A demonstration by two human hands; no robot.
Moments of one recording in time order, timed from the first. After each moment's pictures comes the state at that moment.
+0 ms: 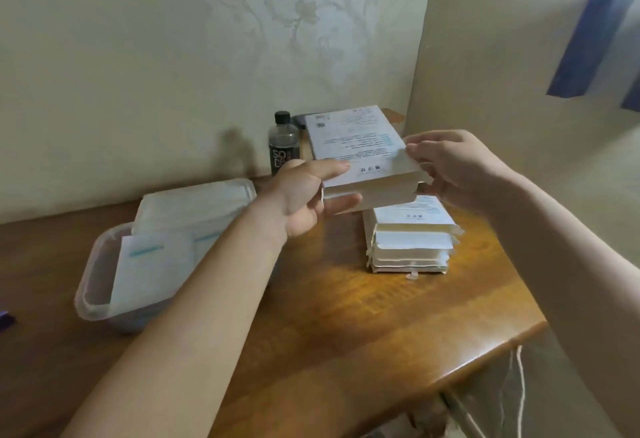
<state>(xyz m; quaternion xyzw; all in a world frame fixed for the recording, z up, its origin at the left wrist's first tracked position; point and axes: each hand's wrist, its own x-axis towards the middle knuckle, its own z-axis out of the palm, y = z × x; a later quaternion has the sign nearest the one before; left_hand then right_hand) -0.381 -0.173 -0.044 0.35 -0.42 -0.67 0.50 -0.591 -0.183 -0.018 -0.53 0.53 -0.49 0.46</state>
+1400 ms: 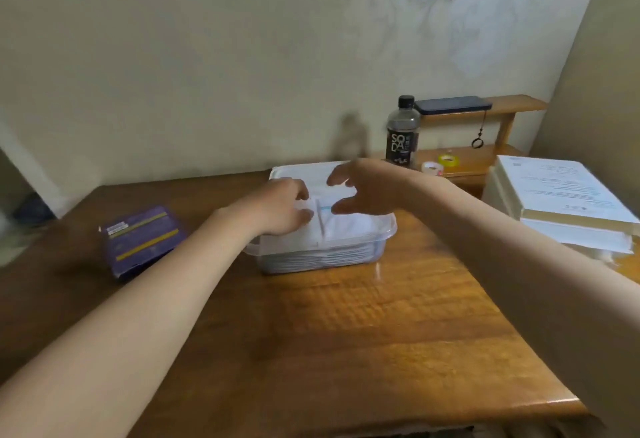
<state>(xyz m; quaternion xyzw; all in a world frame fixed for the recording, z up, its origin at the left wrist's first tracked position) -0.189 -0.114 -0.076 0.75 -0.65 -0.08 0.09 -0.369 -0.180 -0.049 -0.92 0.38 -0.05 0.13</state>
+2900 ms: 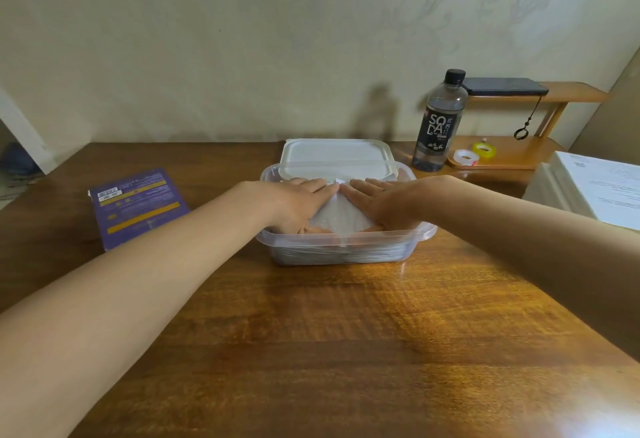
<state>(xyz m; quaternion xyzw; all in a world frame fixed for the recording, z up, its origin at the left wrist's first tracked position) -0.149 -0.150 -0.112 0.63 -0.76 -0.08 -0.16 -0.330 -0.231 -0.112 -0.91 0.32 0.26 -0.01</state>
